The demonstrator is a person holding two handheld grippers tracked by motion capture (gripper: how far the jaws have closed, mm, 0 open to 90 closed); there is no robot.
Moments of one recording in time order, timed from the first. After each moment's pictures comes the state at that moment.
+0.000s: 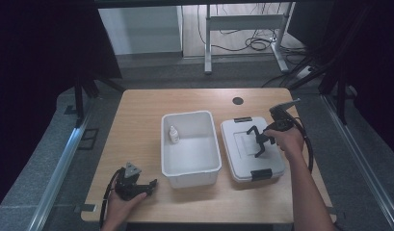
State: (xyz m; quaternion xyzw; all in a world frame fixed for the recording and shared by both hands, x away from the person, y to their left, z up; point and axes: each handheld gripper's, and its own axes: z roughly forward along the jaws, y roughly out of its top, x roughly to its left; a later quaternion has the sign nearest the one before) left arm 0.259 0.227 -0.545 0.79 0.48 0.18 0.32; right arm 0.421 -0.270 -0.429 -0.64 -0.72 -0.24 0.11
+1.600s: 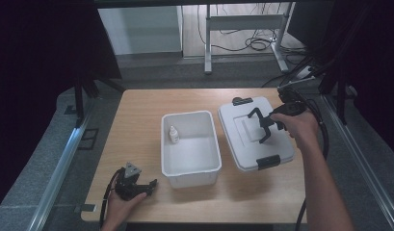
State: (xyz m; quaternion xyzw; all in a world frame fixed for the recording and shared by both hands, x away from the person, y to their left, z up) left arm 0.259 0.227 -0.545 0.79 0.48 0.18 0.32; right arm 0.401 -0.260 -0.332 -0.61 -0.74 -0.29 0.07
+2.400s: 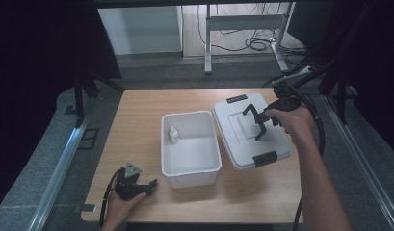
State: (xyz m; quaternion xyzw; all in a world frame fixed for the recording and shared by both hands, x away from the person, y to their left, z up) left arm 0.259 0.227 -0.545 0.79 0.48 0.18 0.32; right arm 0.403 -0.243 -0.316 -0.60 -0.74 -0.29 0.07
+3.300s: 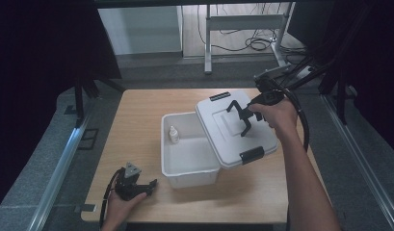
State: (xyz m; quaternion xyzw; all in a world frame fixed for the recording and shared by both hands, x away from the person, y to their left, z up) left arm 0.259 0.227 -0.545 0.79 0.48 0.18 0.32; right arm 0.408 -0.197 -0.300 -0.57 -0.76 -0.29 0.08
